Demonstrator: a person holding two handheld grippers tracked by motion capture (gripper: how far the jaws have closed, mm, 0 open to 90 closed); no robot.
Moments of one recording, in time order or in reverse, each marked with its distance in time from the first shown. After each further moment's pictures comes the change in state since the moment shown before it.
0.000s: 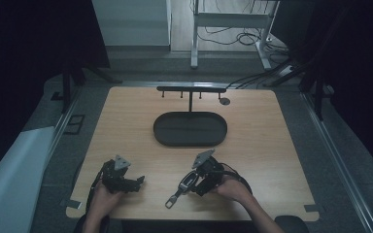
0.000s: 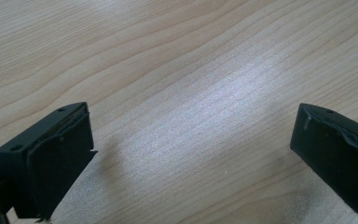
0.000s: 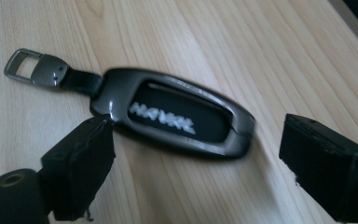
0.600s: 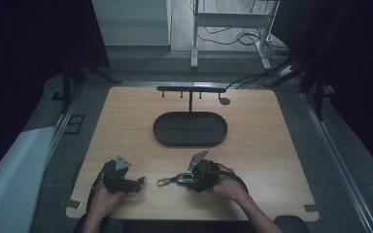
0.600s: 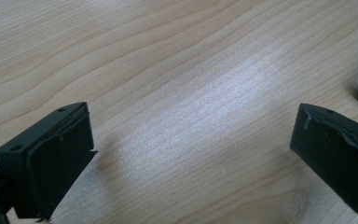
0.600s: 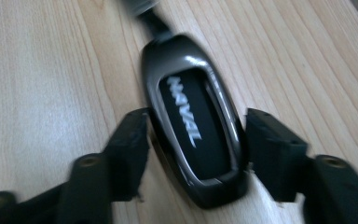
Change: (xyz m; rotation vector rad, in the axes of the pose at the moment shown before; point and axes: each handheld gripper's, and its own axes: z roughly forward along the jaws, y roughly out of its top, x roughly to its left) left arm -0.001 0.000 0.002 0.011 -0.001 0.007; right arm 0.000 0.003 0.005 0.043 0.005 -0.017
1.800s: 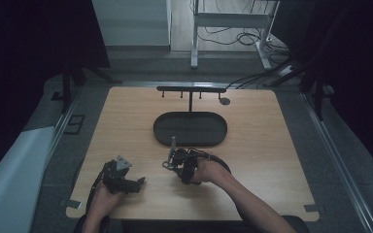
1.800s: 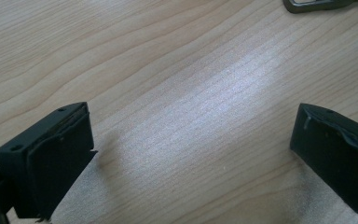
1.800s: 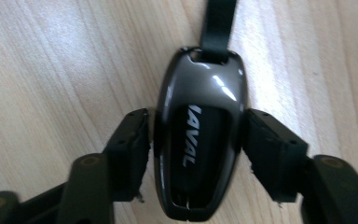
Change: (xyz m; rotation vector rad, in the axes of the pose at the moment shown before) left arm 0.000 0.000 0.000 0.019 0.003 0.018; right arm -0.010 0.078 0.031 0.517 0.024 0.006
